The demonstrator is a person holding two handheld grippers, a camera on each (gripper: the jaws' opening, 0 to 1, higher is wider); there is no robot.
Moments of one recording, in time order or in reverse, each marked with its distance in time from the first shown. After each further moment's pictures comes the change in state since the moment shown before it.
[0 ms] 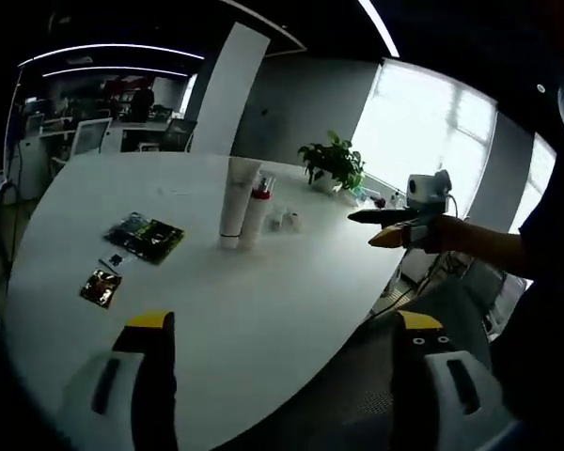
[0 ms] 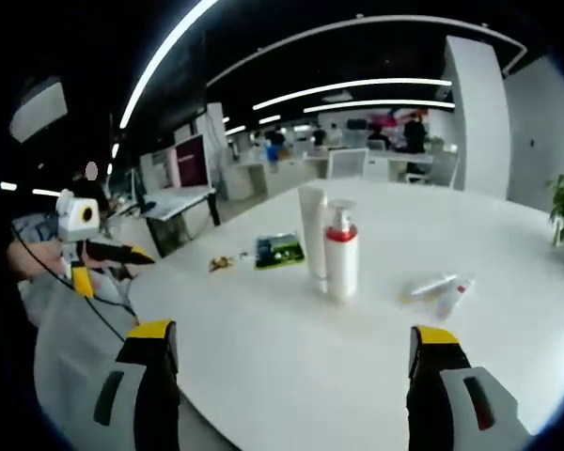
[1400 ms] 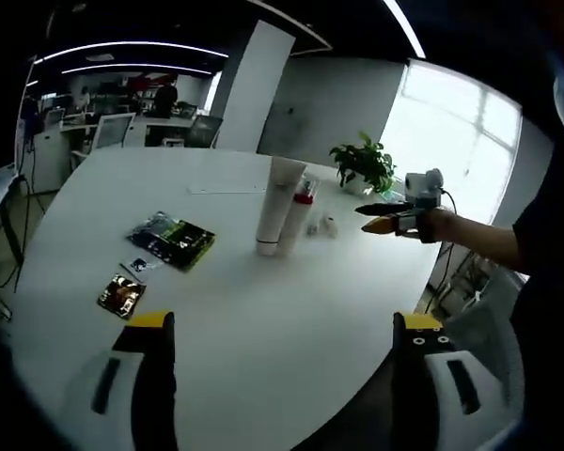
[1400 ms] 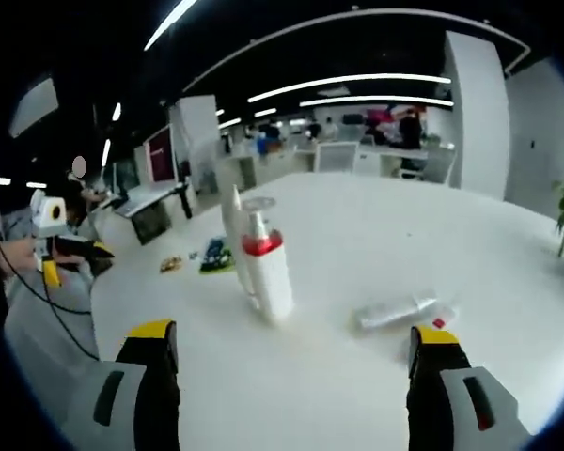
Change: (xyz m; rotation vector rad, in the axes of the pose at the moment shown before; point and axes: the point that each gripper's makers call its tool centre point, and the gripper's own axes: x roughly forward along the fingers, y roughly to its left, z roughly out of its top) left arm 0.029 0.058 0.017 -0.046 0.007 0.117; right arm 0.077 -0.107 0.013 -0.029 0.059 -0.024
